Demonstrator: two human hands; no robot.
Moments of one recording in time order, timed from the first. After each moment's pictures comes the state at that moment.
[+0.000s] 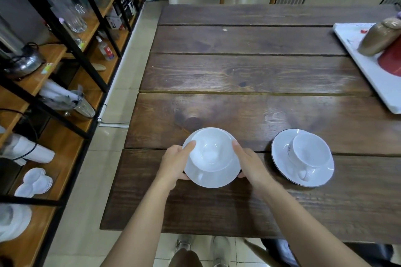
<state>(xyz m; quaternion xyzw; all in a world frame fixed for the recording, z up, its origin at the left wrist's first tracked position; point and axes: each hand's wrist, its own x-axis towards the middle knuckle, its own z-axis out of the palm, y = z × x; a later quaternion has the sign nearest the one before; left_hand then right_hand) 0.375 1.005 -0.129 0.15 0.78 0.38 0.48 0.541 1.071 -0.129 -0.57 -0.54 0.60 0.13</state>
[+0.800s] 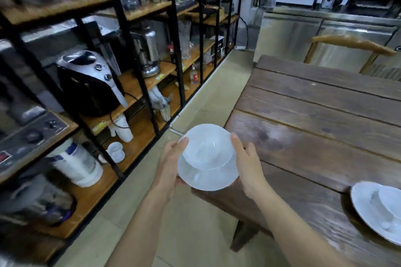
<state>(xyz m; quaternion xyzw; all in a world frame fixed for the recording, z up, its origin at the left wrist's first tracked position) 0.288 0.788 -0.058 0.02 0.64 0.69 0.33 0.402 0.908 -0.029 -0.39 -0.60 0.67 0.19</state>
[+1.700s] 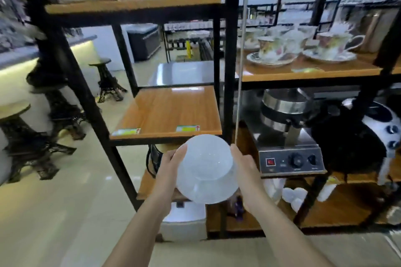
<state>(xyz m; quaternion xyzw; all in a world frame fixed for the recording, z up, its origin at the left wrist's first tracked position) 0.156 0.228 0.018 -0.26 0.63 0.73 -0.10 0.088 0.372 0.010 -0.01 -0.72 0.68 -0.15</state>
